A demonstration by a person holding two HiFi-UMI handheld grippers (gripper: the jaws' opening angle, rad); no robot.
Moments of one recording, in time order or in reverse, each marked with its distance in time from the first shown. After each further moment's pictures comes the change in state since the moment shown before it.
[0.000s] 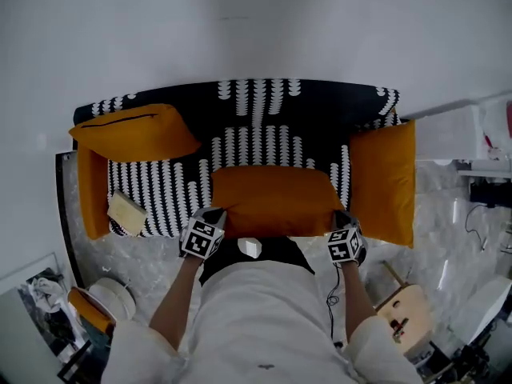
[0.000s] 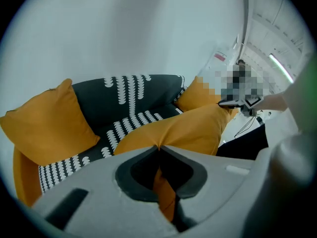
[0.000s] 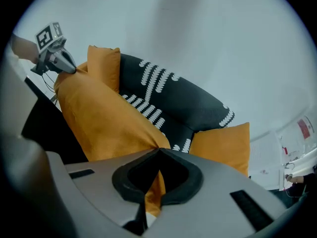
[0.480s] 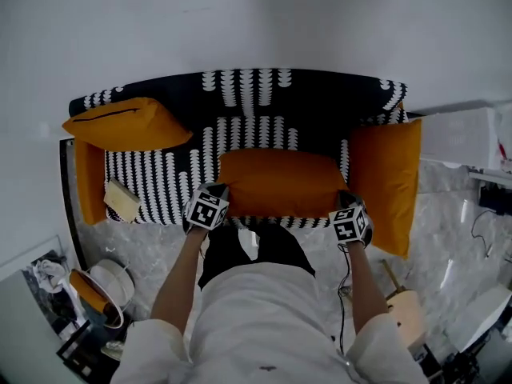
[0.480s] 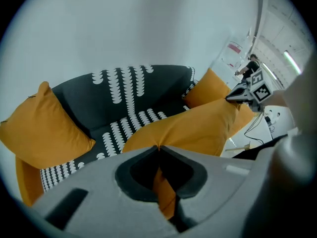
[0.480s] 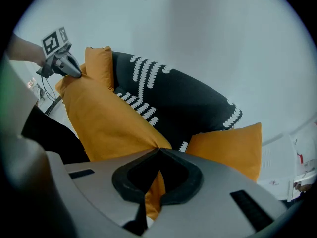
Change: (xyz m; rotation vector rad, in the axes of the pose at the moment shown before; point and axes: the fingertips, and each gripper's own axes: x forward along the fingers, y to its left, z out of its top) left arm 0.091 -0.006 0.060 -0.047 0.101 0.075; right arm 0.068 -0.090 0.003 -0.025 -0.006 0.092
